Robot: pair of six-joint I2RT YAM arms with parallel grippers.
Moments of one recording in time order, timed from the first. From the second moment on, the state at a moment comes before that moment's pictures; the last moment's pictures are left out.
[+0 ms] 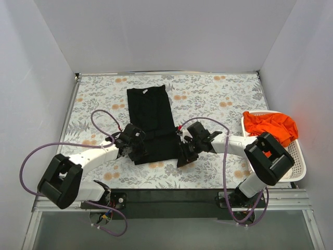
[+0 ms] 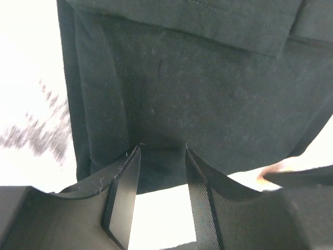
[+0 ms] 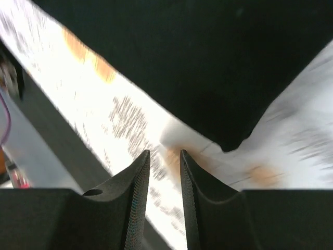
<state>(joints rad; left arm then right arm) -0.57 1.34 0.62 -0.34 0.00 -0.95 0.69 1.59 0.73 -0.19 -0.57 0.37</state>
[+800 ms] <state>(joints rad) -0.58 1.18 0.65 -0.54 -0.01 -1.00 0.81 1.73 1.12 -0.25 -0.39 0.16</state>
